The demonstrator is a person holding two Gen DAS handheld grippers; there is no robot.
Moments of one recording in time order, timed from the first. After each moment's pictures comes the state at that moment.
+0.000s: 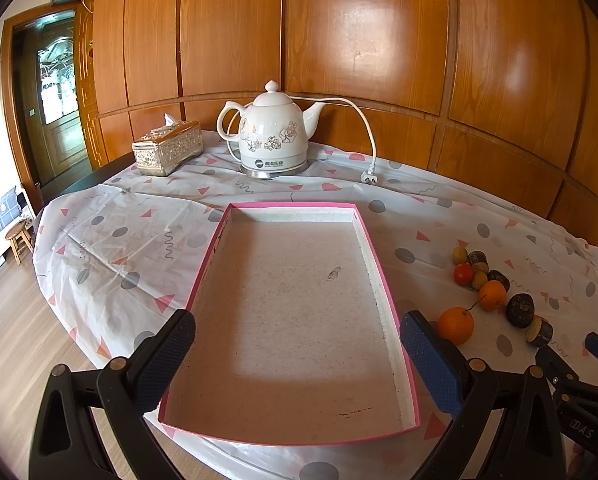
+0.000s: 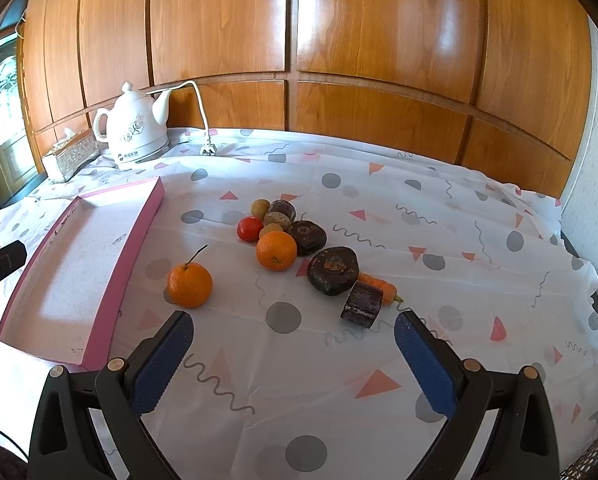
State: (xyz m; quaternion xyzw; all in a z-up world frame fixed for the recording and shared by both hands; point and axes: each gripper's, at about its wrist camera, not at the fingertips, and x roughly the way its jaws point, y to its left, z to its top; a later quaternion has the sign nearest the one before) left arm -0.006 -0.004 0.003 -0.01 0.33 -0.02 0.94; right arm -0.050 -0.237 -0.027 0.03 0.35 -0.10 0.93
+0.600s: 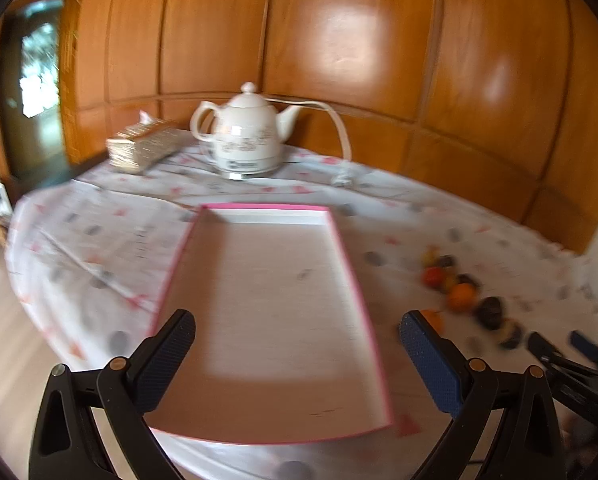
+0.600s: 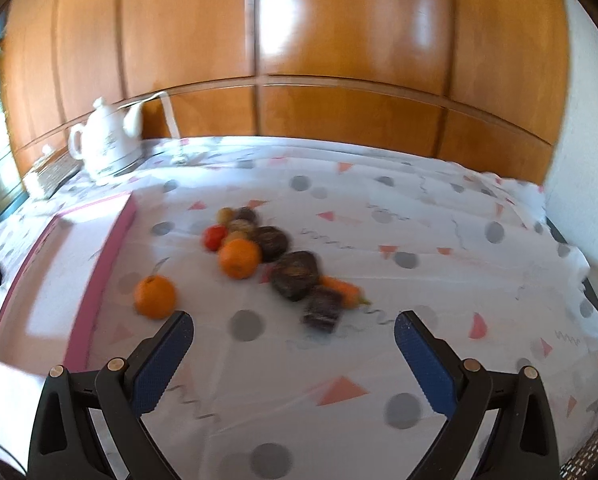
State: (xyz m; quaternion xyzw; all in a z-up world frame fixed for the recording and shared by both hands) left arm -0.010 -0.003 0.005 -0.05 0.33 -0.09 0.94; right arm -0.053 -0.272 -0.025 0.05 0.34 -0.14 0.93
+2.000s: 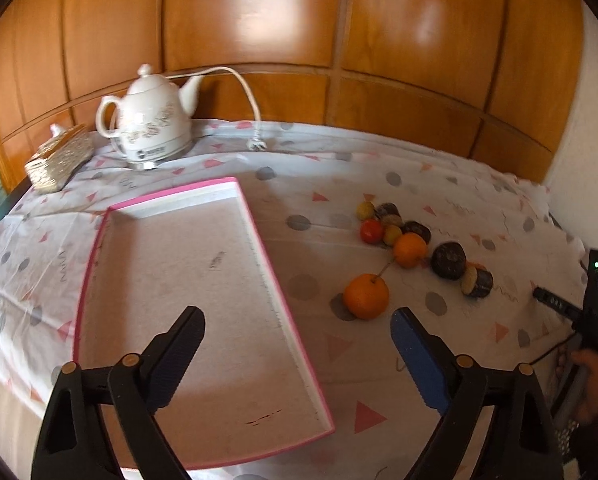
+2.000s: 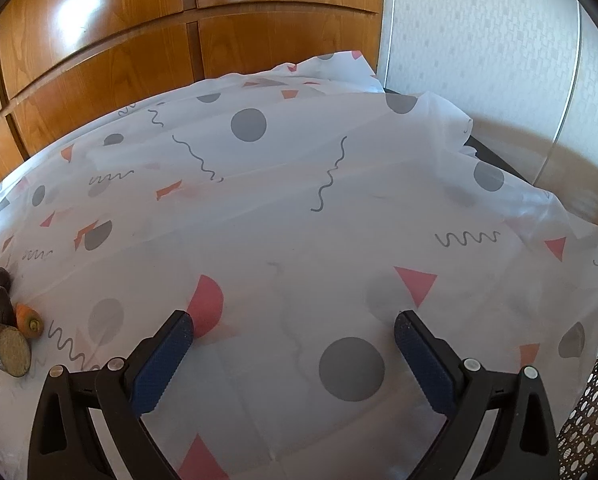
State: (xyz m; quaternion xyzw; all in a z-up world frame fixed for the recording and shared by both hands) left arm 0.016 -0.065 -0.011 0.04 0.38 -0.20 0.90; right arm -0.098 -0.458 -0.102 0.19 0.38 -0.39 0.82
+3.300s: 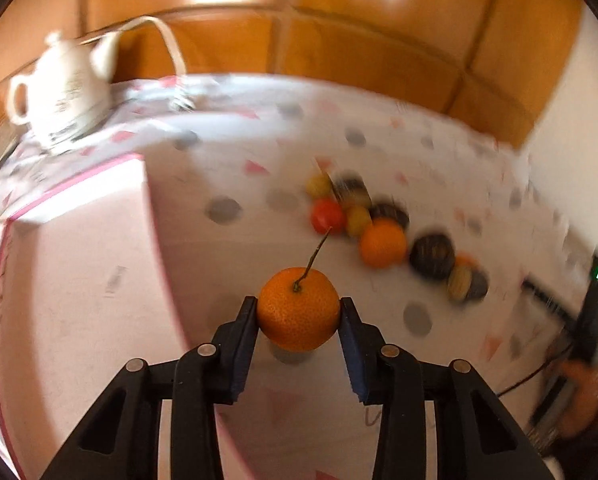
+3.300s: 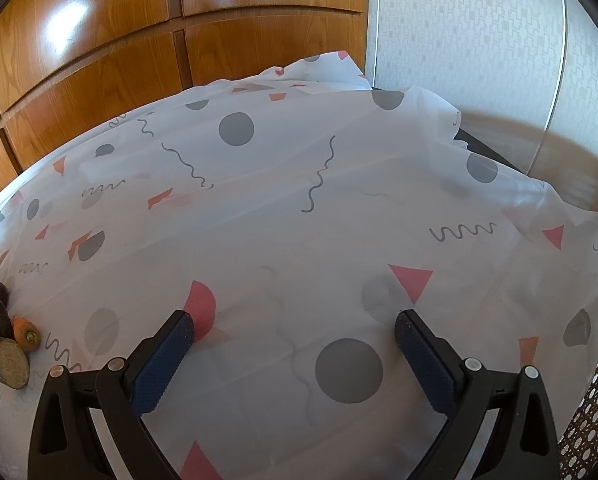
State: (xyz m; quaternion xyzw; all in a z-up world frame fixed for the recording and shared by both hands) left arm 0.085 -0.110 -0.039 0.02 0.45 -0.27 0.85; right arm -0.097 -0.462 -0.104 0.20 0.37 -0.40 0.81
